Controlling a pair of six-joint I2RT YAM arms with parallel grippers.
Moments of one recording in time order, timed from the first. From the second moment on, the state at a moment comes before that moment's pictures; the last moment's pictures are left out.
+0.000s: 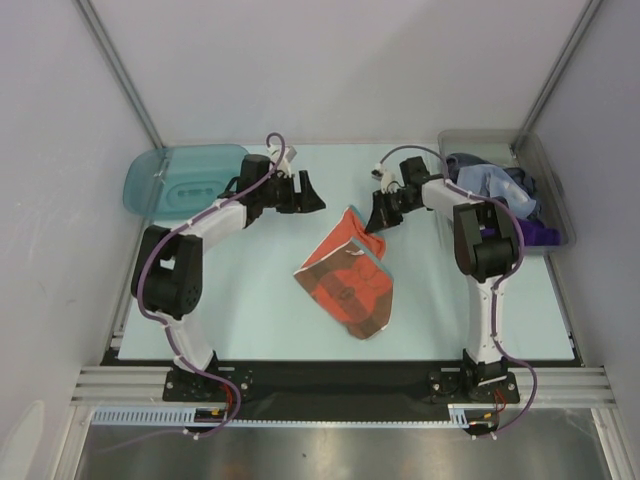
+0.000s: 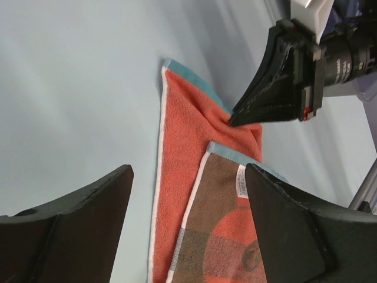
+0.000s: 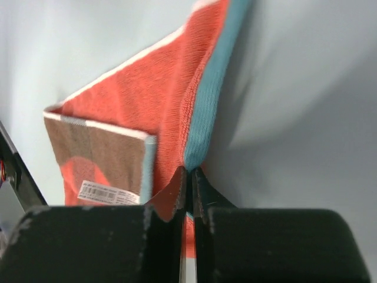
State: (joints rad) left arm -0.31 1.82 1.25 -0.03 0.53 -0.36; right arm 0.24 2.20 1.60 -0.52 -0.75 -0.07
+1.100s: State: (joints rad) left arm -0.33 1.96 1.29 0.20 1.13 -0.30; right arm 0.29 1.75 1.36 -0.57 -0.91 -0.16
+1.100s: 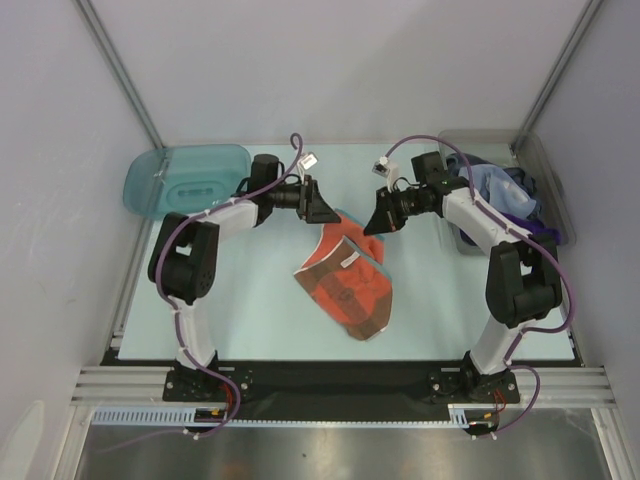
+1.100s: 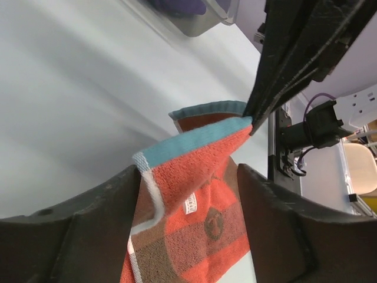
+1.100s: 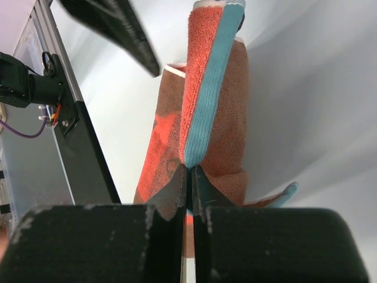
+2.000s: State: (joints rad) left arm -0.19 1.85 1.34 -0.15 0.72 -0.16; right arm 0.26 1.95 1.30 -0.32 -0.95 0.07
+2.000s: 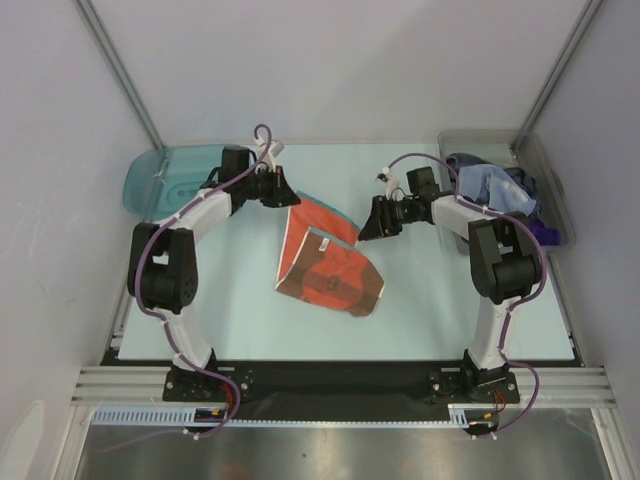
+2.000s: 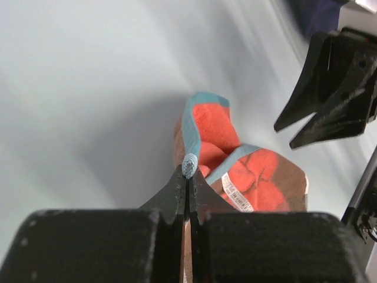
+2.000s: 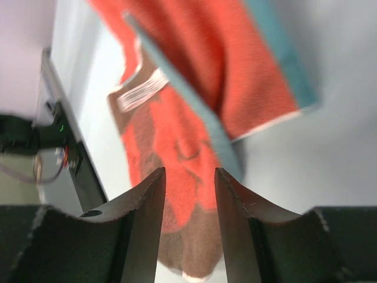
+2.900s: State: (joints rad) left arm -0.19 1.94 1.36 -0.25 0.55 -0.11; right arm 0.51 2.08 1.44 -0.24 0.07 0.46
